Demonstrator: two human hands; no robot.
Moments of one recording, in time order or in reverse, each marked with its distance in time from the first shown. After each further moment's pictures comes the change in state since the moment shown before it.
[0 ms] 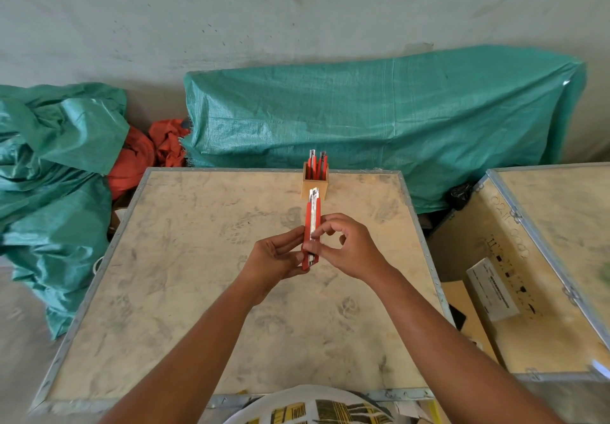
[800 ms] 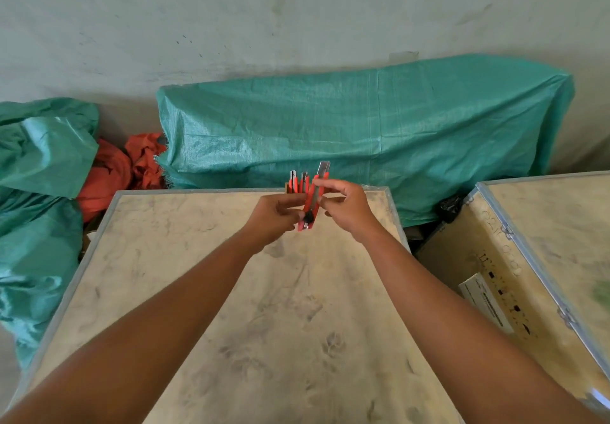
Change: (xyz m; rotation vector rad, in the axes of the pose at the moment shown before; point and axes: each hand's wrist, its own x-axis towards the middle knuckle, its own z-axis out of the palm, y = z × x) left_hand 0.142 0.076 0.027 0.421 0.051 0.125; right_hand 0.136 0.028 -0.062 0.208 0.150 0.183
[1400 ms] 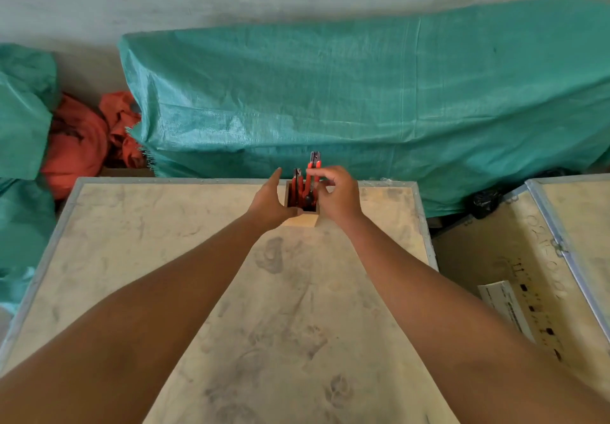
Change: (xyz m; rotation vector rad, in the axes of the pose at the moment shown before) left_hand 0.181 -0.086 -0.022 0.392 0.061 -0.213; right_hand 0.154 0.113 0.052 -0.336 0.078 -0.122
